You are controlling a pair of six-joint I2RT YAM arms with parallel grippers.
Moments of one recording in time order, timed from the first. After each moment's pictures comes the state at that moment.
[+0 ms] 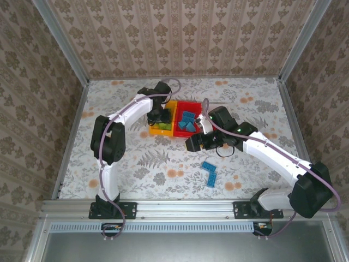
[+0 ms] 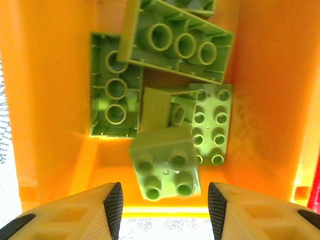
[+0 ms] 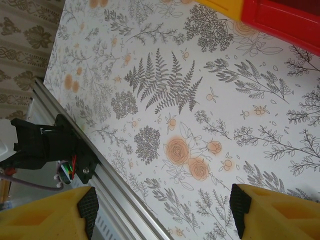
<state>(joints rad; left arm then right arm) -0.54 2.04 1.72 -1.00 0.00 -0.41 0.58 1.31 1.03 -0.62 -0.50 0.40</state>
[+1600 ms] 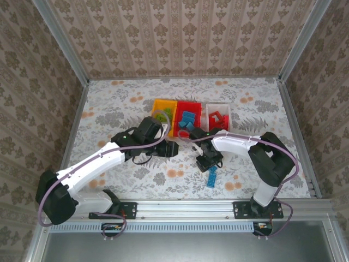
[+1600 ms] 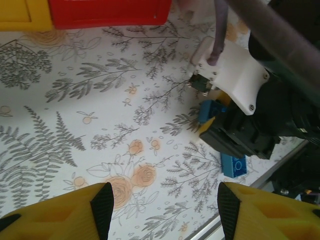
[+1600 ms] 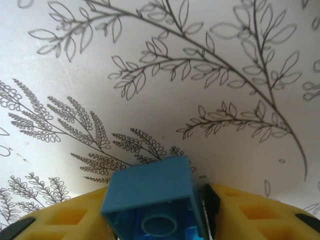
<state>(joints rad) -0.82 1.22 0.94 -0.62 0.26 -0.57 0.71 1.73 1.02 -0.88 0.00 0.18</state>
